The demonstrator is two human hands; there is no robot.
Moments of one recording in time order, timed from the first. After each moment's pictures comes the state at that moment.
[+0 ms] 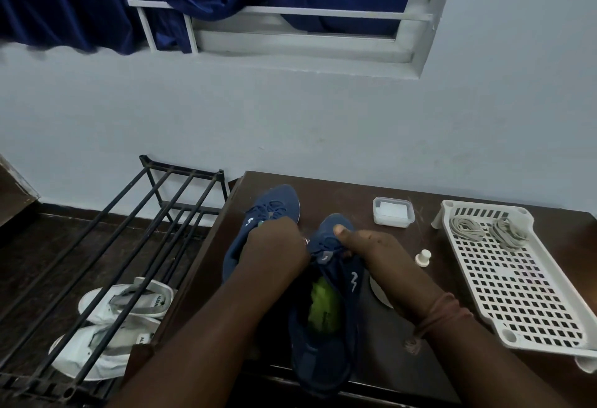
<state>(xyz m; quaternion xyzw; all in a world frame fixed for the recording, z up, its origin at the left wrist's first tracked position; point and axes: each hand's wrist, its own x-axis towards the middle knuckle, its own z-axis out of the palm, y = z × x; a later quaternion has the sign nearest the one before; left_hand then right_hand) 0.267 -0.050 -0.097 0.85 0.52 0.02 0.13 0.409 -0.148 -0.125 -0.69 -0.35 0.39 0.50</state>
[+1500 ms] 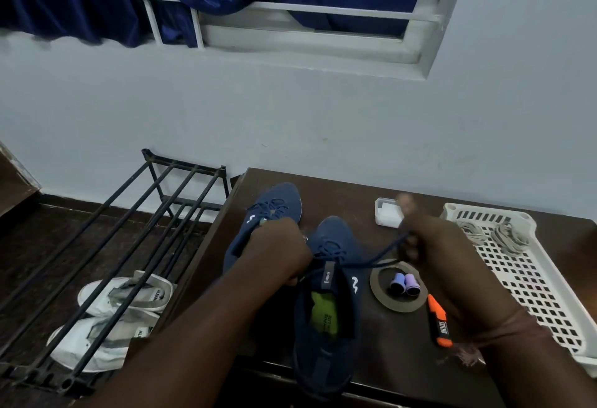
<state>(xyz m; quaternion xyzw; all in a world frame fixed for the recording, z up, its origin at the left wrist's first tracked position) 0.266 -0.048 -0.087 0.82 0.53 -0.07 0.19 0.435 -0.184 -0.078 -0.63 -0.31 0.37 0.61</state>
